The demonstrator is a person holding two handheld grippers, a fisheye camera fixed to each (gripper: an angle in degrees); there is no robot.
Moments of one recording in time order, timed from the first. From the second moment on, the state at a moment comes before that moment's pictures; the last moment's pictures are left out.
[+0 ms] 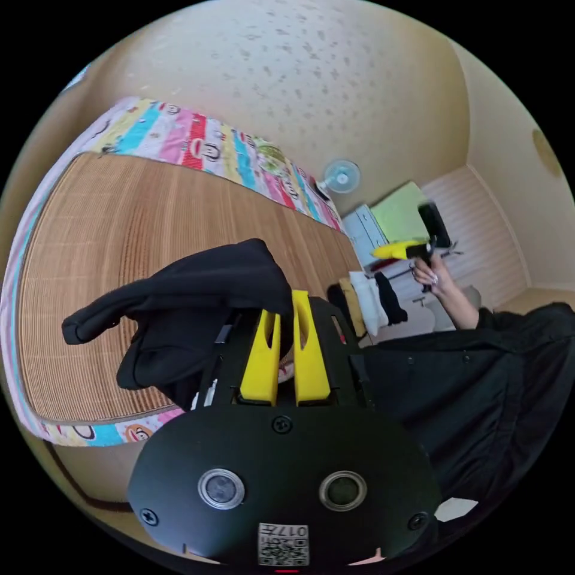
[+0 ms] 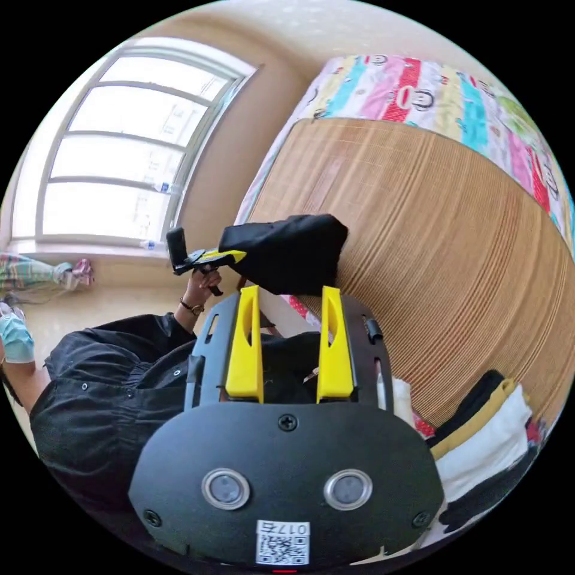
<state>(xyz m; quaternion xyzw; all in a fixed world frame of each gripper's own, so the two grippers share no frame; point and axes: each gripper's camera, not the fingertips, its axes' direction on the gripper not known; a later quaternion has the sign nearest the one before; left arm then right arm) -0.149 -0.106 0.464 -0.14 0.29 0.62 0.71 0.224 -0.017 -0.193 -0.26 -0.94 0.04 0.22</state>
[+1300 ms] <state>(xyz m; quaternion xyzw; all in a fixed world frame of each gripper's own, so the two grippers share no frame) -0.268 0.117 0.346 0.03 0.41 0.61 0.68 0.635 0.112 -0.400 0.19 -0.71 0.37 0.57</state>
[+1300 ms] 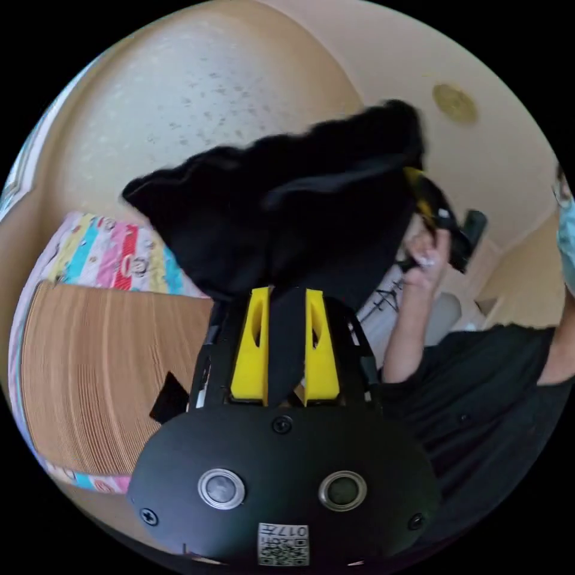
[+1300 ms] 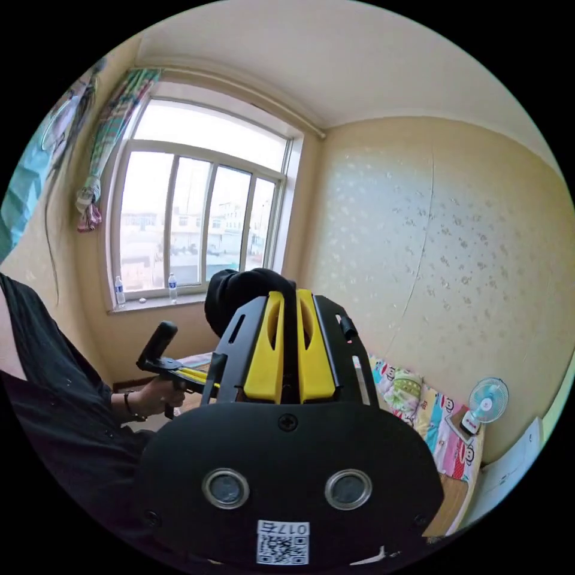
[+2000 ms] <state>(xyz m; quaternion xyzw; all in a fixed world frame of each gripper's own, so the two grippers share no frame) -0.357 0.165 0.145 0.35 0.65 0.55 0.40 0.847 0.313 -0.363 0.35 -0.59 0.58 0.43</state>
